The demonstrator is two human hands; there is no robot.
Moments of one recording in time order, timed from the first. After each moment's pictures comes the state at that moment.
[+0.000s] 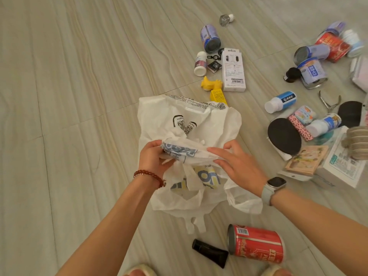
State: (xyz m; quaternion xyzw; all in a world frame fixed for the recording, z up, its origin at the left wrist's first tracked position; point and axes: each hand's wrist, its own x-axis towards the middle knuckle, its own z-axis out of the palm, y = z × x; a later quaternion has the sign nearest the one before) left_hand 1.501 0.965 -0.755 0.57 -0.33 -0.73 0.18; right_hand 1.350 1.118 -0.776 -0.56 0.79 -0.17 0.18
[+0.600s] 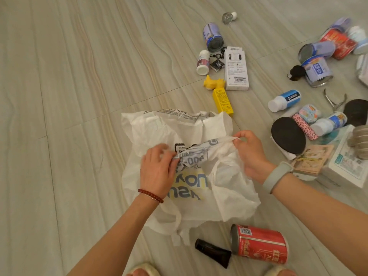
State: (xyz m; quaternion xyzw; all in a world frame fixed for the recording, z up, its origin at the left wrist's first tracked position) left_hand 1.535 0.983 -0.803 0.36 -0.90 -0.14 0.21; right_hand 1.340 1.085 -0.773 -0.05 0.80 -0.50 0.33
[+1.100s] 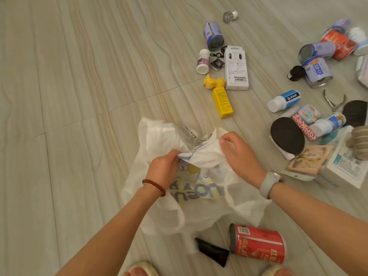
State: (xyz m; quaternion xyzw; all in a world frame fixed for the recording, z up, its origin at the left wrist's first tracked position) left_hand 1.523 0.977 -0.802 0.35 -0.88 -0.33 0.09; right_hand 1.353 1.097 -0.764 -0.34 0.84 -0.32 0.29
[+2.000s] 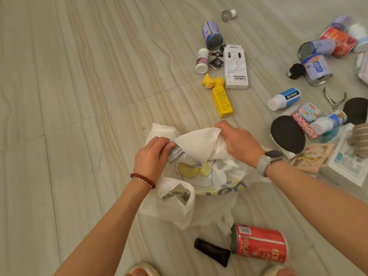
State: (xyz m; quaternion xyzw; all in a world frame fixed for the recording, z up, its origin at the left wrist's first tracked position) left_hand 1.524 0.958 -0.782 0.36 -0.87 -0.27 0.21; right_hand 1.324 1.073 -0.765 -0.51 0.81 -0.15 0.23
